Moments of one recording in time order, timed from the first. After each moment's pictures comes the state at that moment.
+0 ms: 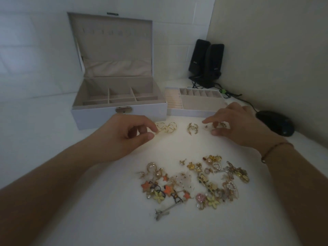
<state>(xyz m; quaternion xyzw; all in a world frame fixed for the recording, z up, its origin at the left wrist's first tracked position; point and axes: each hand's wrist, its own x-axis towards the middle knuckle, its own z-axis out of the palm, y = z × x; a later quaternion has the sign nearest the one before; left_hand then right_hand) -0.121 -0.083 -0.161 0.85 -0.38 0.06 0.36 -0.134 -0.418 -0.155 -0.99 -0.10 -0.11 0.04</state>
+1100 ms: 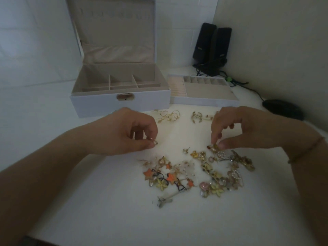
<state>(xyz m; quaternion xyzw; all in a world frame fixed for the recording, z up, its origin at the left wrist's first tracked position) -0.123 -0.076 -0.157 0.84 -0.45 -0.06 0.31 -0.174 -0.394 -0.129 -0.93 -0.29 0.08 0.23</state>
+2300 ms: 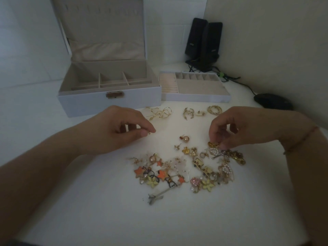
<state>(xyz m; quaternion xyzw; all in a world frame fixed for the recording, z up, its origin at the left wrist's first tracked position) -0.118 -0.080 -0.165 0.82 -0.47 -0.01 0.32 -0.178 -0.404 -0.125 -0.93 -0.21 0.21 0.24</state>
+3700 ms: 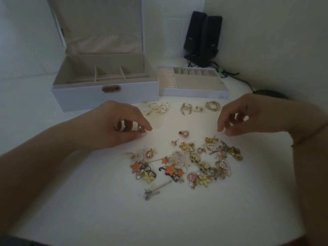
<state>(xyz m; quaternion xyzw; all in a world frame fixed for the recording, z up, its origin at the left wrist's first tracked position) -0.116 -0.079 -0.168 0.82 -0.48 -0.01 0.31 -0.183 -0.423 -0.116 -0.94 -0.20 0.15 0.25</state>
